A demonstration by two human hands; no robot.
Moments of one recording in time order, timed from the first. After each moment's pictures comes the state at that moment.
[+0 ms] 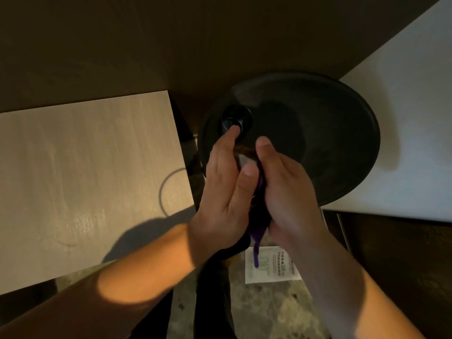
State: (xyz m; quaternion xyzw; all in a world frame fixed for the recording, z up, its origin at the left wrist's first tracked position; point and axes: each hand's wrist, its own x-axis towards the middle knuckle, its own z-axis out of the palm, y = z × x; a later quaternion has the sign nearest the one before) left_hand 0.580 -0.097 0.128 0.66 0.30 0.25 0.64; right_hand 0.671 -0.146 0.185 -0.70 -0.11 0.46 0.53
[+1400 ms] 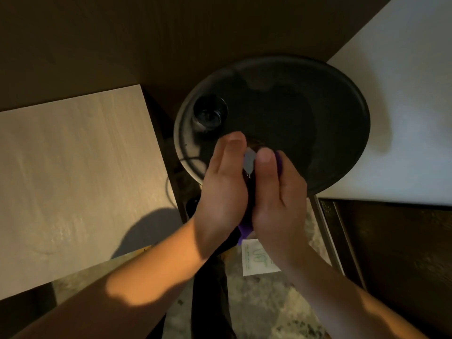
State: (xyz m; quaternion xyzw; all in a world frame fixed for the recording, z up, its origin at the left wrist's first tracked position) left_hand 0.638 -0.114 0.159 0.44 0.44 0.22 0.75; right_hand 0.692 -0.184 0.148 -0.76 -0.28 0.25 0.54
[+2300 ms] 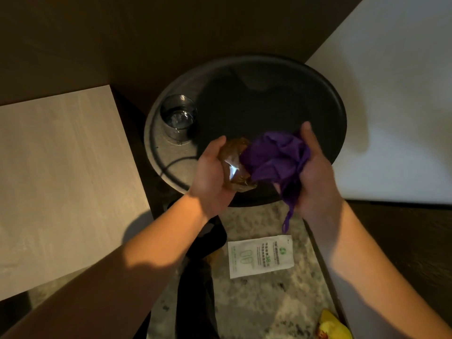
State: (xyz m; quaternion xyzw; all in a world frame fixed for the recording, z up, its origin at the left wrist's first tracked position) left_hand 0.699 -0.116 0.075 0.14 0.43 0.08 0.89; right_hand 0.807 -0.199 0.153 -0.61 0.16 0.44 0.63
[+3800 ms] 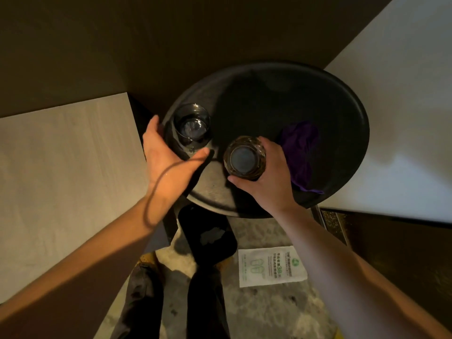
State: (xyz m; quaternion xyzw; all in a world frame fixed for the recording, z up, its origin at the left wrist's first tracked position) left_hand 0.635 -0.040 0.012 0.66 0.56 0.23 0.46; right_hand 0.804 -0.186 0.026 -0.84 -0.39 0.21 0.31
